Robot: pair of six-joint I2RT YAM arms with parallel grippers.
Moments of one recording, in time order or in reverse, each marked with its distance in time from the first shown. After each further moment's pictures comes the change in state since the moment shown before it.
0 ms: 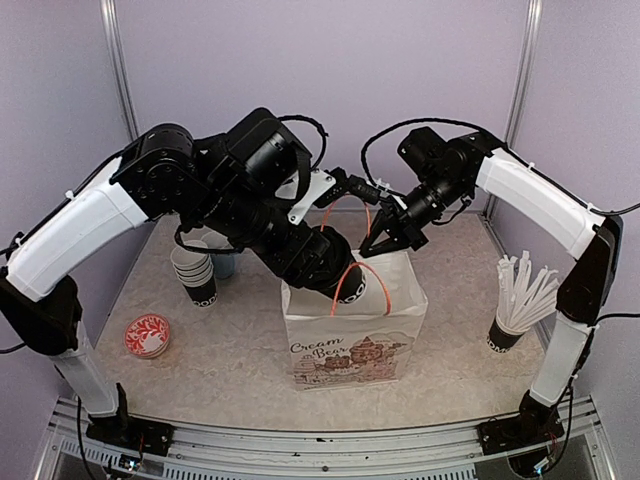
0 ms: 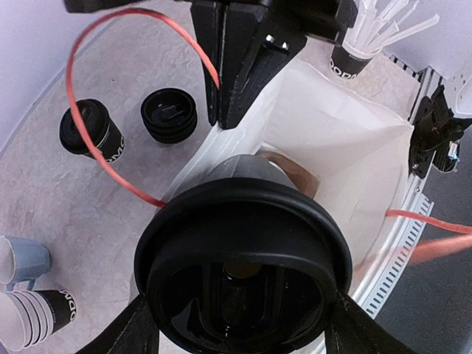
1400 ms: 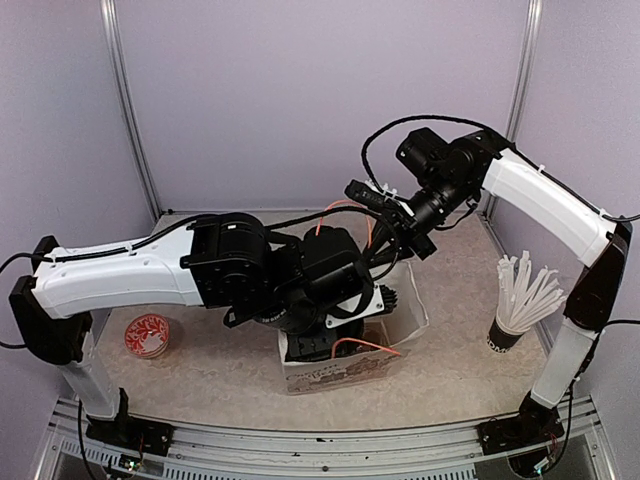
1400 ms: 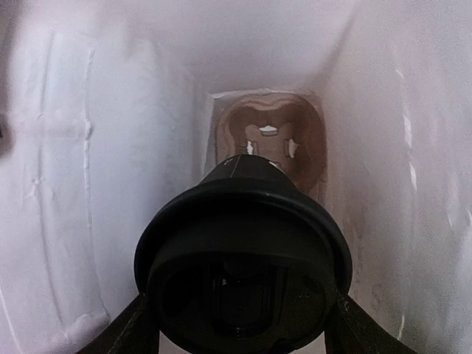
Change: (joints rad) left arm -0.167 0.065 -0.278 0.122 -0.196 0.378; right arm 0.062 -0.055 -0.016 -0.072 -0.084 -0.129
